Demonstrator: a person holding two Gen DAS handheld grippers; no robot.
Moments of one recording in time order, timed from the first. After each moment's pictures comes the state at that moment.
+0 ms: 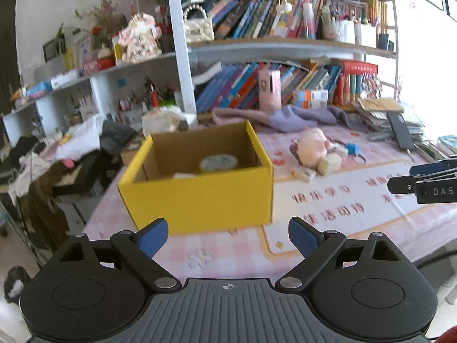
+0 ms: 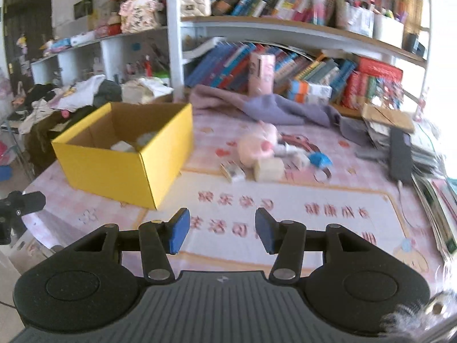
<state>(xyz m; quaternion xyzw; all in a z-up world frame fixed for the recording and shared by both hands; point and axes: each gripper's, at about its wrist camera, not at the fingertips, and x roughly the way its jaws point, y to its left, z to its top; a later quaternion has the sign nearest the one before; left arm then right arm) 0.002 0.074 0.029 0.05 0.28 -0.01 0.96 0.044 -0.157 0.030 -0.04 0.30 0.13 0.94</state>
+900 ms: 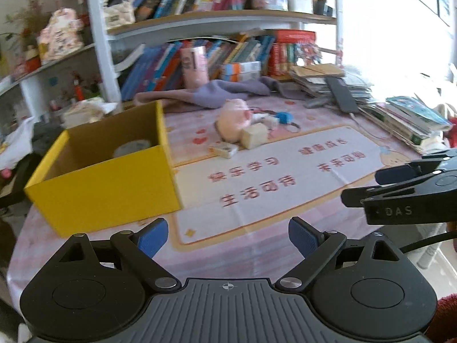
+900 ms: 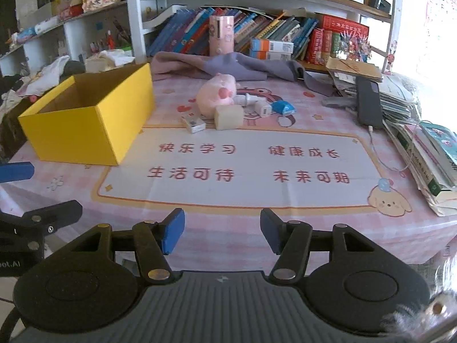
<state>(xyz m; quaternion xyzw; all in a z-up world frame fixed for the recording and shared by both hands) 0.024 -0.016 -0.005 0.09 0.32 -0.13 0.94 0.032 -0.195 -0.010 -0.02 0.36 0.07 0.93</state>
